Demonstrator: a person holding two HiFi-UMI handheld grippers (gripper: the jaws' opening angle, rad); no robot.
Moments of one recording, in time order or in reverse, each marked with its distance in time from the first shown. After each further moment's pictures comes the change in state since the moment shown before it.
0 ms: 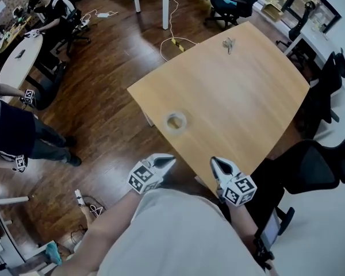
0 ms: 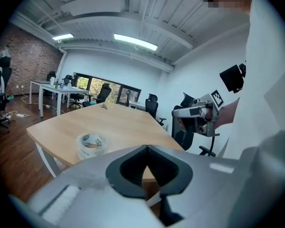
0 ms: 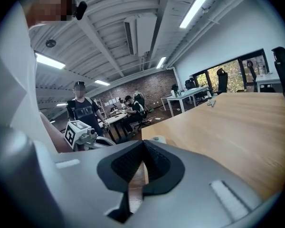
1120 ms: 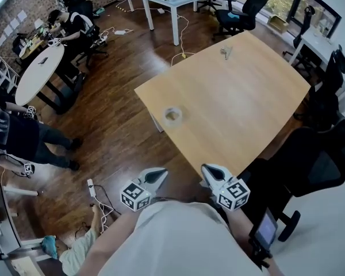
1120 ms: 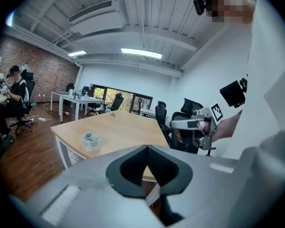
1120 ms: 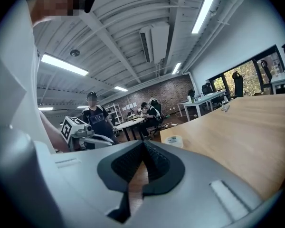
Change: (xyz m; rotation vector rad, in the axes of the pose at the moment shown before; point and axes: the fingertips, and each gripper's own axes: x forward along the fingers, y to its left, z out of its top) left arm -0.052 -0.128 -0.001 -0.038 -0.106 0.218; right arm -0.088 0.051 -0.027 -0.074 -0.074 0.209
